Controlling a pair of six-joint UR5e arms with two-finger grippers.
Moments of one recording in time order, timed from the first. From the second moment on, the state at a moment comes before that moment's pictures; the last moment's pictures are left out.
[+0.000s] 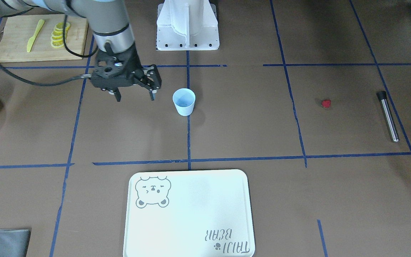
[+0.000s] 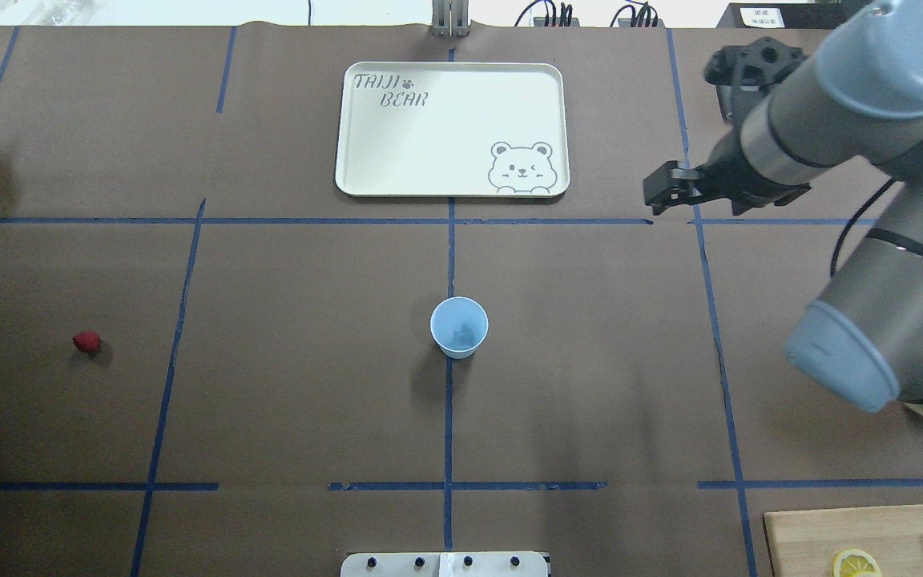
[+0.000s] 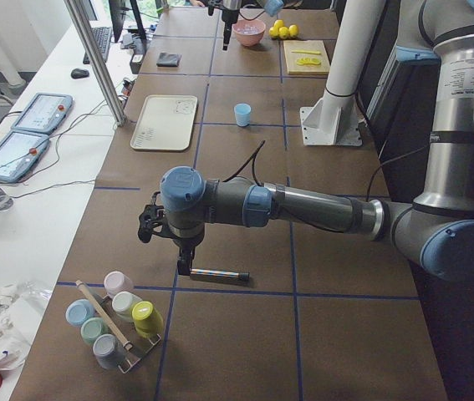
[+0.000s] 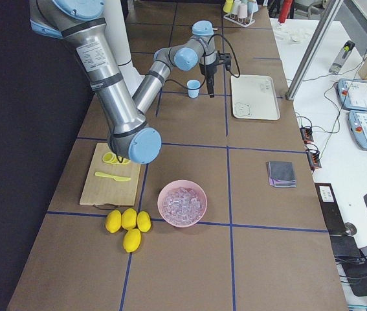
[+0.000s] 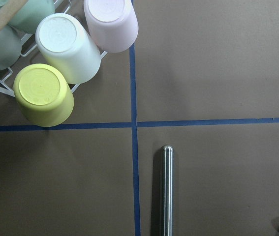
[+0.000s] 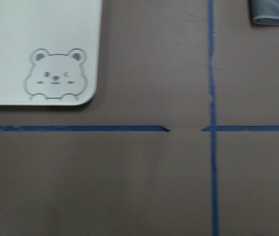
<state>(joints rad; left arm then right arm) -1.64 -1.59 -1.73 -1.49 -2.43 0.02 0.89 -1.25 2.10 -1.73 2.02 0.94</state>
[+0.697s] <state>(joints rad) -1.64 -1.56 -1.80 -1.49 -2.43 0.02 1.23 -1.72 2.05 -1.44 2.25 0.52</state>
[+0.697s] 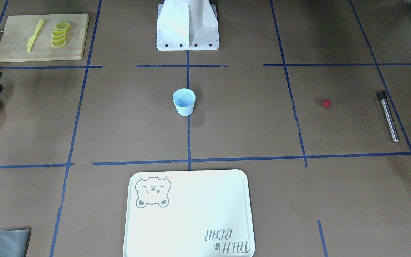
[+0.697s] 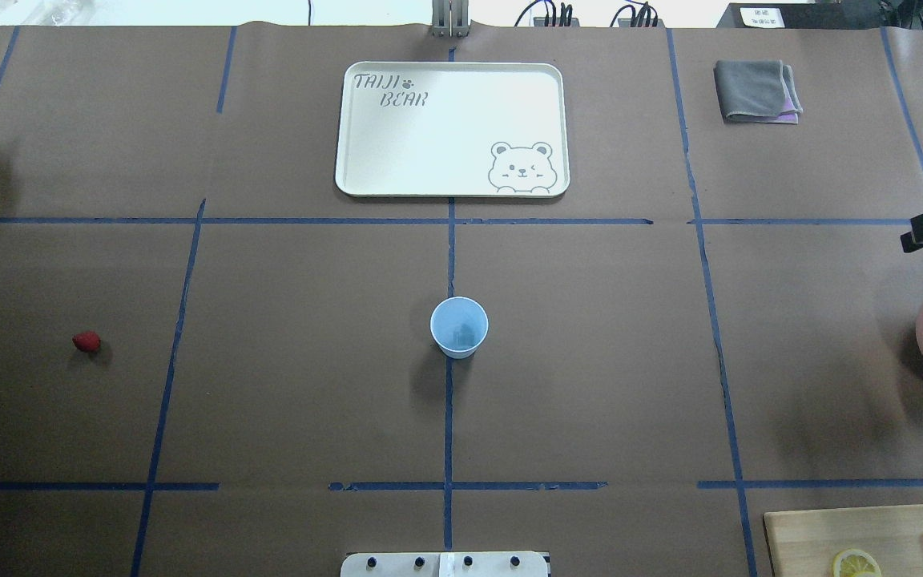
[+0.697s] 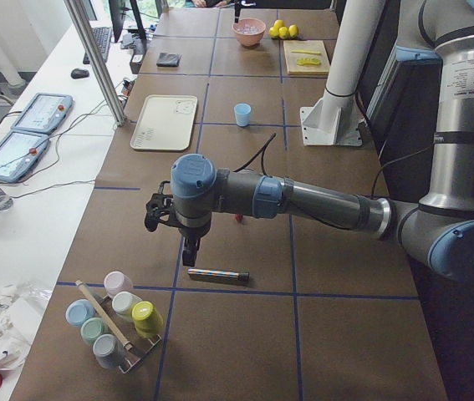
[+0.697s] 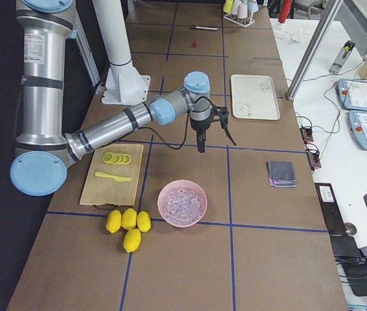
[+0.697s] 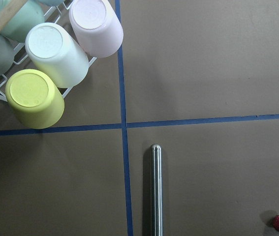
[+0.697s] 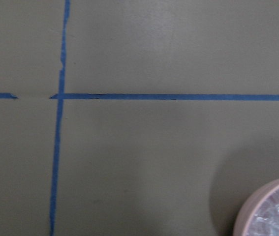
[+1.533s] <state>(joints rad) -1.64 -1.56 -1.82 -1.49 -2.43 -0.01 1.33 -1.80 1.85 -1.39 2.25 0.28</state>
